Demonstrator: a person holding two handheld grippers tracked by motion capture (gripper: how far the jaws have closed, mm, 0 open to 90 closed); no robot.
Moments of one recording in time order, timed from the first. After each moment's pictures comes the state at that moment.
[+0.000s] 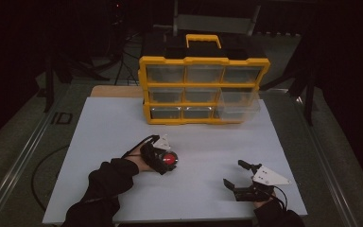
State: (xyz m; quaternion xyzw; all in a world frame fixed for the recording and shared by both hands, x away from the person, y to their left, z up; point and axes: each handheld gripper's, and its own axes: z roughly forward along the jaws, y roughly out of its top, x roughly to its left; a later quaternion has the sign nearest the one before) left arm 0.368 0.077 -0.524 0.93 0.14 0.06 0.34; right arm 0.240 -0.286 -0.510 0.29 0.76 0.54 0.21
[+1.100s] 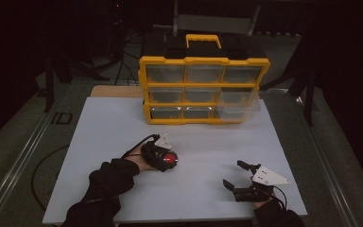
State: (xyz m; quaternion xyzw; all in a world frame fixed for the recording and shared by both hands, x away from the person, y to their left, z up) left arm 0.367 0.074 -0.517 0.93 0.17 0.05 0.33; right arm 0.240 -0.286 -0.511 0.29 0.76 0.54 0.21
